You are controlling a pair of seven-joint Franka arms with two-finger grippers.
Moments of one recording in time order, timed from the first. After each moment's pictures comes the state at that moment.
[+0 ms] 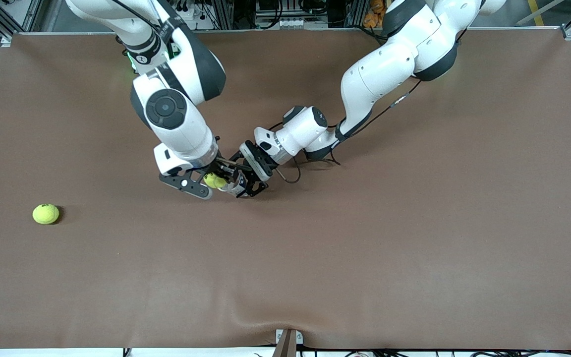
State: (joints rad) left arm -0.49 1.15 -0.60 -1.49 -0.03 3.54 0.38; right arm 0.44 0.38 0.11 -1.64 0.00 2.00 0.93
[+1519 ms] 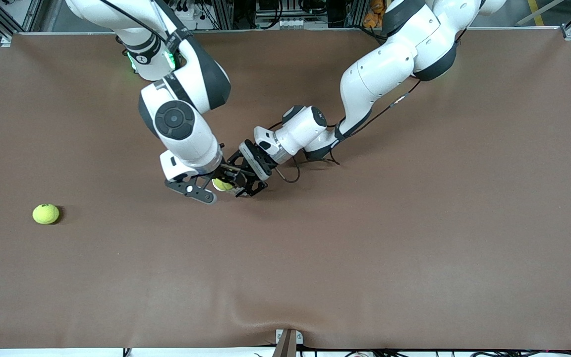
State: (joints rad) left arm -0.50 1.15 -0.60 -1.49 -0.03 3.54 0.38; right arm 0.44 0.40 0.09 -1.60 -0.01 1.96 0.93
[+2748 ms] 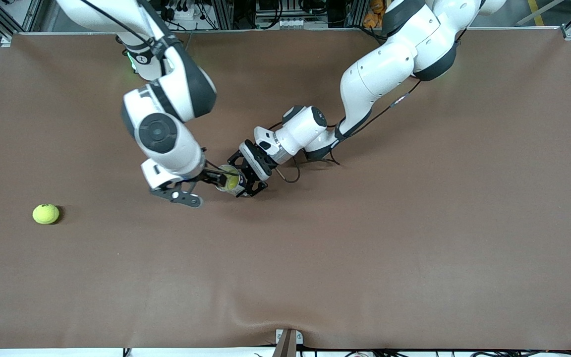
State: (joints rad) left arm -0.50 1.15 -0.60 -1.49 -0.03 3.54 0.38; right arm 0.36 0.38 0.09 -1.62 -0.02 1.86 0.71
